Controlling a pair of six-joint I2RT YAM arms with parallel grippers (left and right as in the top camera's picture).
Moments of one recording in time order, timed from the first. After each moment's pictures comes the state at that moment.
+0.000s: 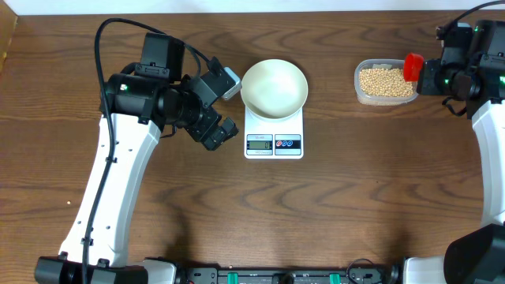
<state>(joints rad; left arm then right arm) -0.19 1.52 1.56 -1.23 0.41 0.61 -0.18 1.59 1.47 -0.77 -0.18 -0.11</state>
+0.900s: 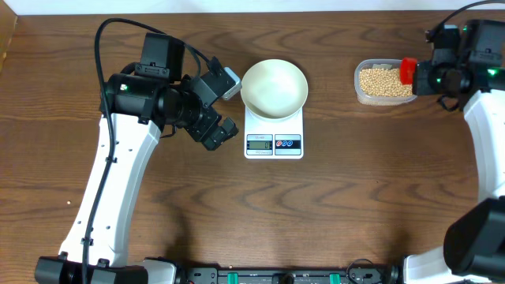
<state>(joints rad) -0.19 1.52 1.56 -1.23 0.41 0.61 -0.16 1.69 1.47 -0.74 -0.16 -0.16</state>
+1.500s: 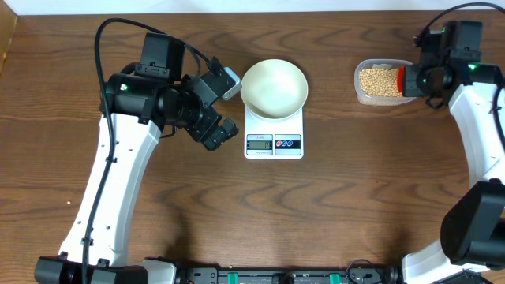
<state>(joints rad) -0.19 1.52 1.56 -1.23 0.41 0.61 -0.11 1.75 1.47 -0.74 -0.04 -0.11</state>
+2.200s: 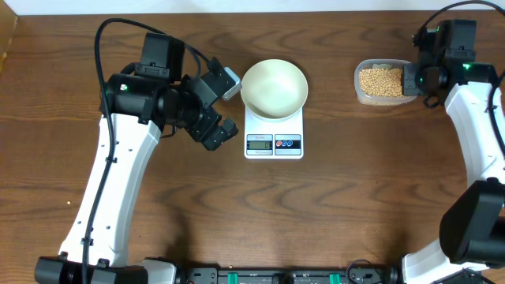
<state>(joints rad) -0.19 1.52 1.56 -1.23 0.41 0.61 -0.10 1.75 1.47 -0.72 0.04 -0.11</state>
